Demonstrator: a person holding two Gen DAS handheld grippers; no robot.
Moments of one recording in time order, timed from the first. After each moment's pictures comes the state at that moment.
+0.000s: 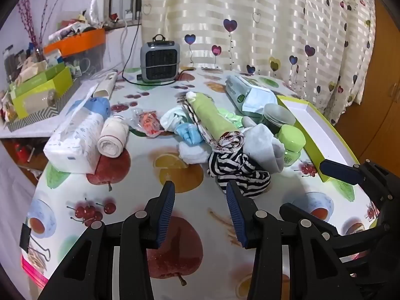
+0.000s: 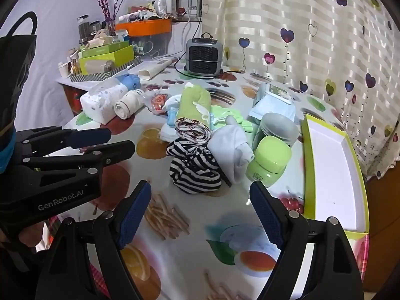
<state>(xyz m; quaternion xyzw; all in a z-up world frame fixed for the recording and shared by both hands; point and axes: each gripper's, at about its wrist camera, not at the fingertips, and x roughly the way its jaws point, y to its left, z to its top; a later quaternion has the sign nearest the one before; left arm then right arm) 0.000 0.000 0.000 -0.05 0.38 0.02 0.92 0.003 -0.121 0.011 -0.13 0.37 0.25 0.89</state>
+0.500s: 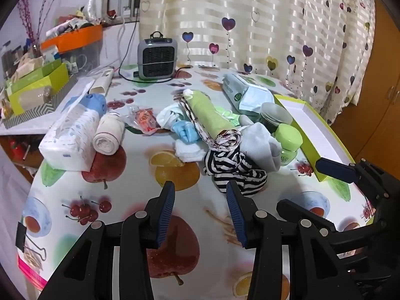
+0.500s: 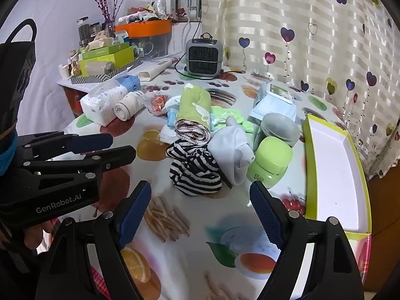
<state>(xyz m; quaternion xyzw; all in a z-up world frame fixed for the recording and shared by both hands) 0.004 -0.001 -0.007 -0.06 0.39 0.01 0.92 0.003 -0.123 0.014 -0.13 0.37 0.25 0.88</state>
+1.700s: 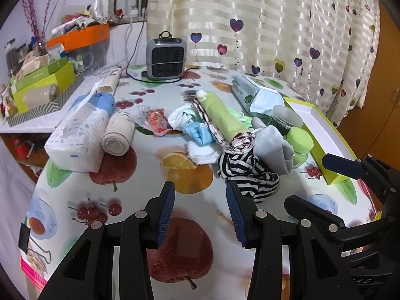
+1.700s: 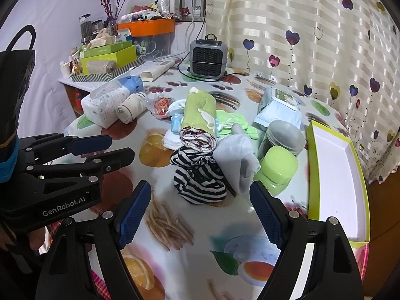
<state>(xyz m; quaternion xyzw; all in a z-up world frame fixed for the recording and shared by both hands) 0.003 0.015 -0.006 -0.06 0.38 0.02 0.92 0.008 -0.111 0.015 -0.13 0.37 0.26 0.88</state>
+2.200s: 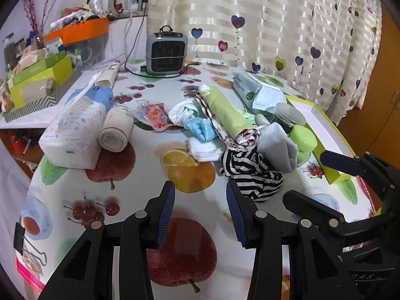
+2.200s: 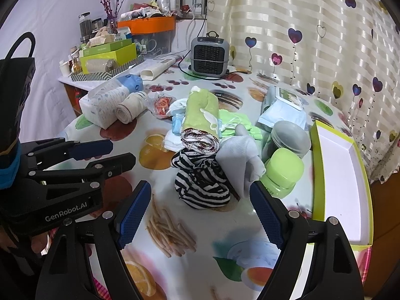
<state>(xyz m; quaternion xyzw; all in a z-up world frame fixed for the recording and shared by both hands) 0.009 0.021 -0.017 -0.08 0.39 0.01 0.92 0.019 -0.103 0.008 -0.13 0.37 0.26 0.88</state>
